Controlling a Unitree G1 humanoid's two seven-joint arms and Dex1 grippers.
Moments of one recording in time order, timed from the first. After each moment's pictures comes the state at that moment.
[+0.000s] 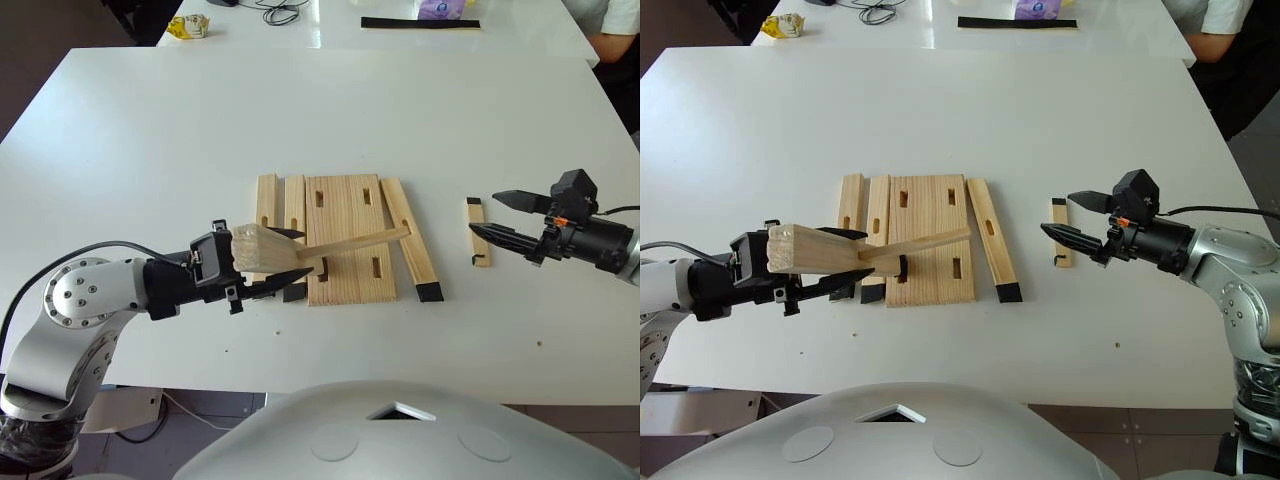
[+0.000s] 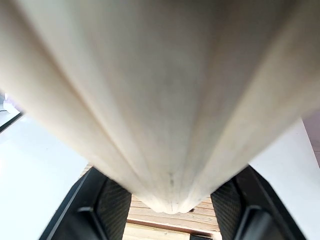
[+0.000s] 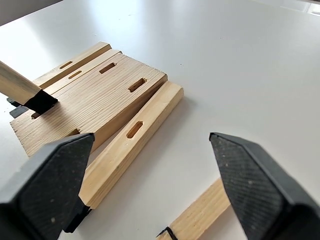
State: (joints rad) left arm 0.28 0.85 0.17 -0.73 -0.61 0.26 -0.99; right arm 0.11 -0.87 -0.29 -0.36 0.67 0.74 0.91
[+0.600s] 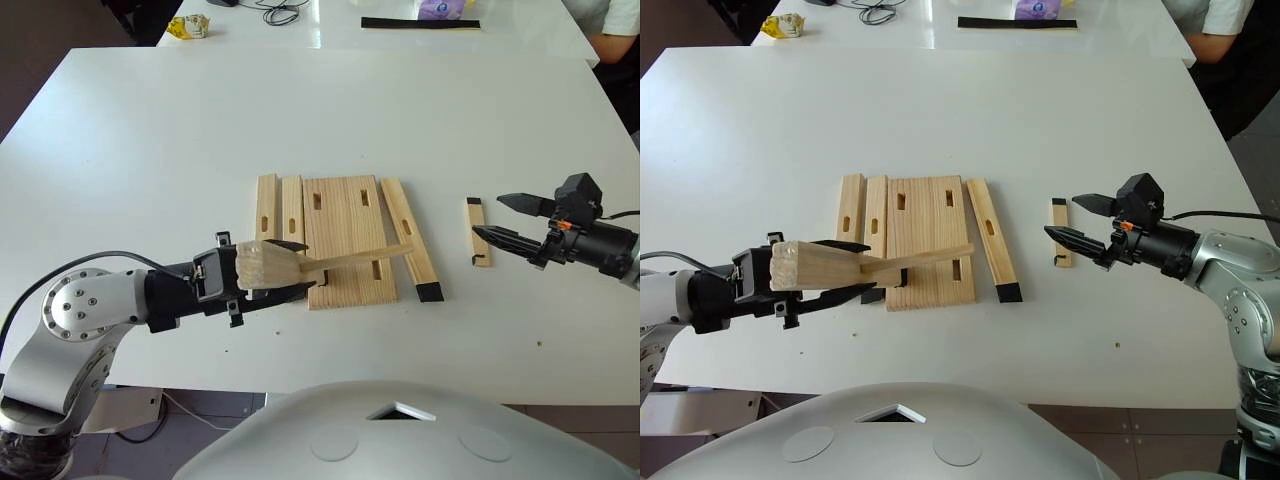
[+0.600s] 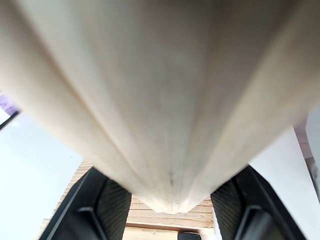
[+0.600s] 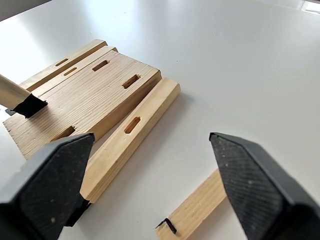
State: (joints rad) left arm 0.36 0.86 0.16 -0.74 -0.54 0.14 -1.03; right arm 0.15 -0.87 -0.31 -0.38 0.66 0.74 0.91
